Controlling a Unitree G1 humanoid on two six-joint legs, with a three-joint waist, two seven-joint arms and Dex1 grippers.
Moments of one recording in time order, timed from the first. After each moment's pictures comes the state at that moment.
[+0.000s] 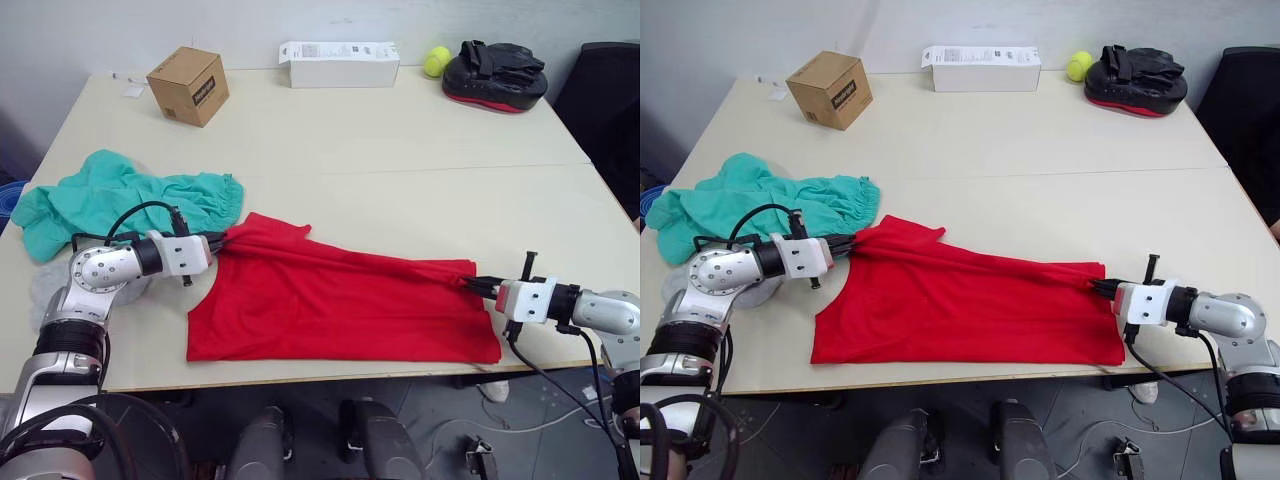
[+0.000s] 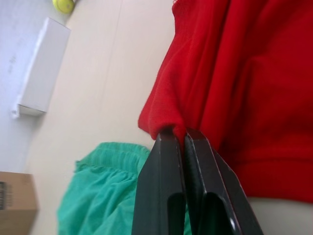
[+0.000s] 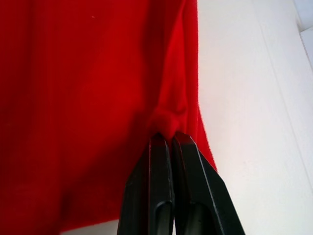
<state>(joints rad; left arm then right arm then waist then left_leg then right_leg) -0.61 0.77 -0.03 0.76 0.25 -0.92 -0.66 -0.35 -0.86 -0.03 0.67 -0.03 -0.92 1.01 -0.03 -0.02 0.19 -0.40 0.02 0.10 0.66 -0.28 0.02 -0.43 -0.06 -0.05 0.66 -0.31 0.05</state>
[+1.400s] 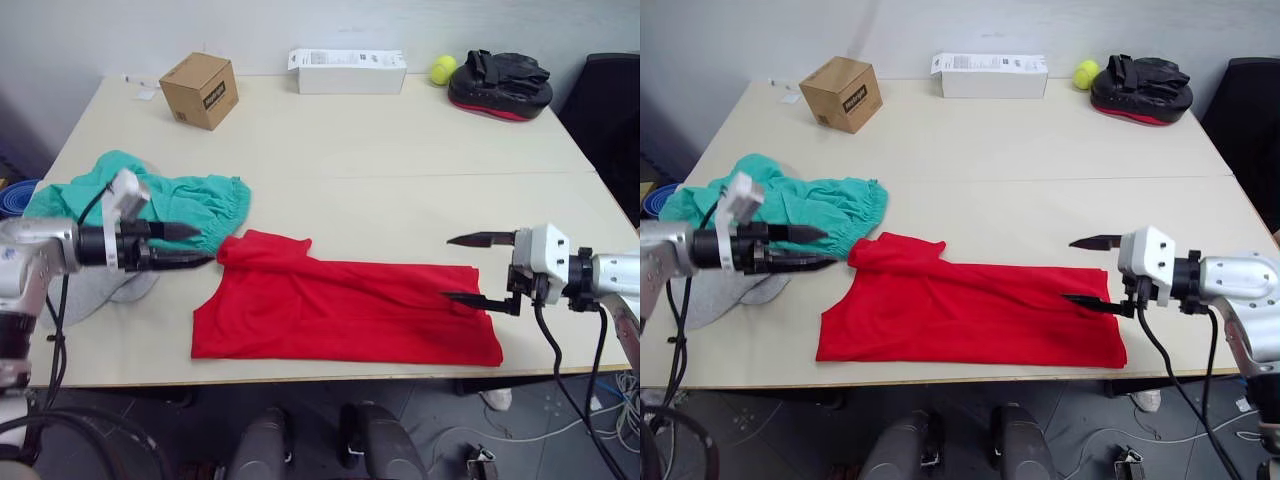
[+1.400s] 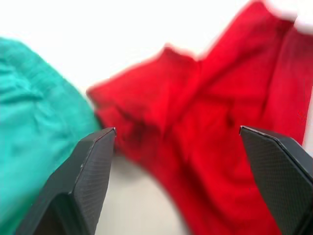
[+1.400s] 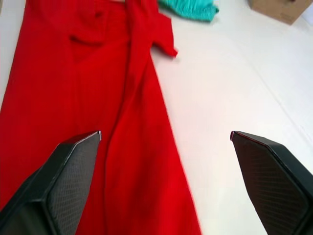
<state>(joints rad) -0.73 0.99 -0.05 0.36 -0.57 0.77 -1.18 -0.30 -0.96 -0.04 -0.05 0.50 0.02 1.18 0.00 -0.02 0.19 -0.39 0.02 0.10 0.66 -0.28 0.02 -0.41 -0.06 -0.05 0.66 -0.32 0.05</state>
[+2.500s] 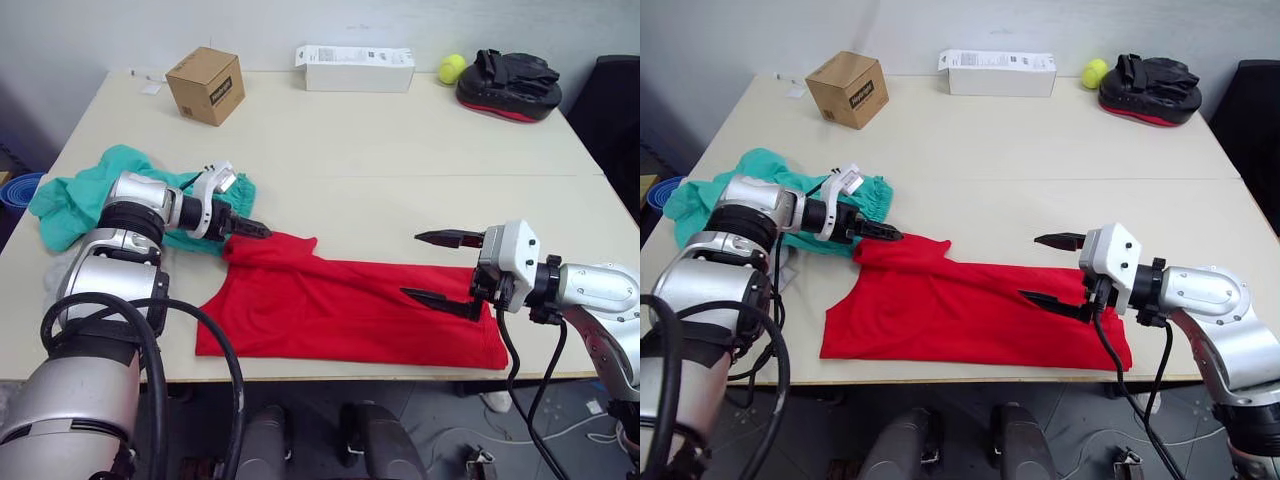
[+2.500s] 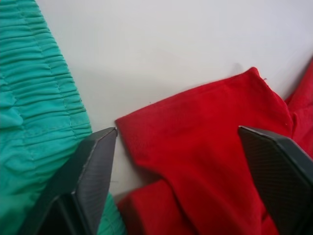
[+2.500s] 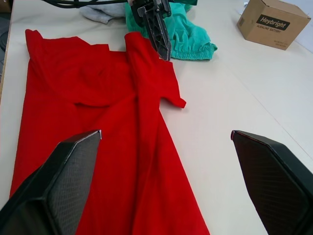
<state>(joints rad) -1.30 0.51 -0.15 1.27 -0.04 0.75 -1.10 -0.19 -0.85 -0.10 -0.39 0.51 0.28 0.99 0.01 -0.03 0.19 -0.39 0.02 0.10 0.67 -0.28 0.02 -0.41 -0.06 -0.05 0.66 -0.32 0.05</state>
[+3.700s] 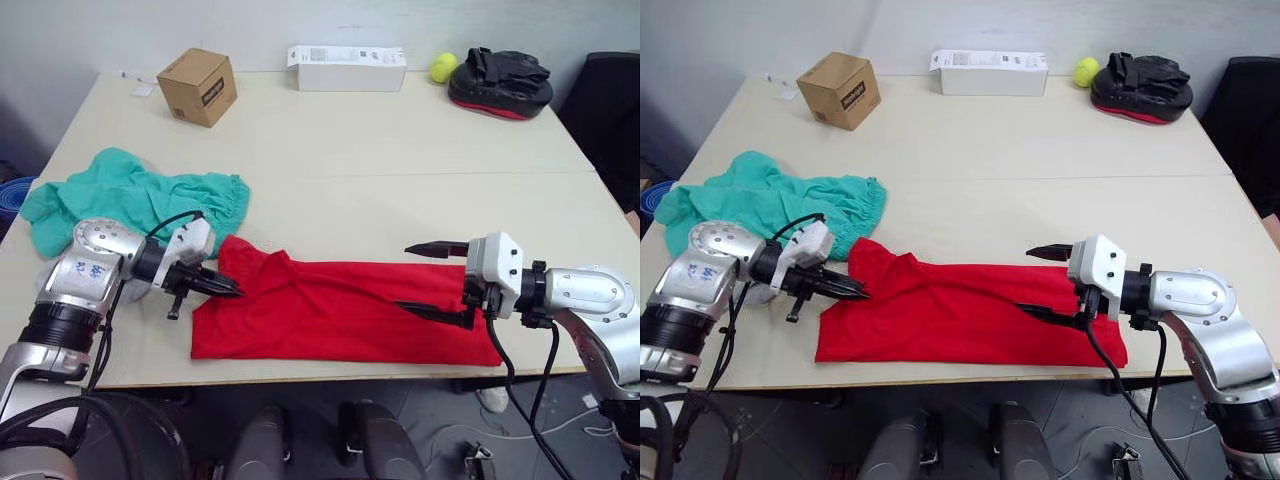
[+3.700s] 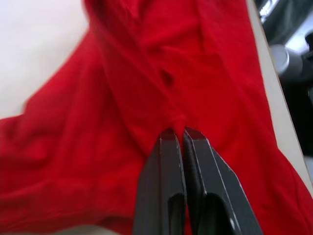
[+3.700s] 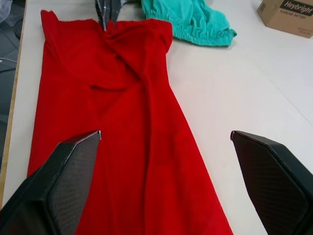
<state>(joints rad) -0.59 0.86 -0.21 0.35 -0.27 0.13 -1.50 -0.21 -0.84 -0.04 -0.35 0.44 0.26 1.06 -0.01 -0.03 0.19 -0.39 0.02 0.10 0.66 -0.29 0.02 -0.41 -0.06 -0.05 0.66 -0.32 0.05</state>
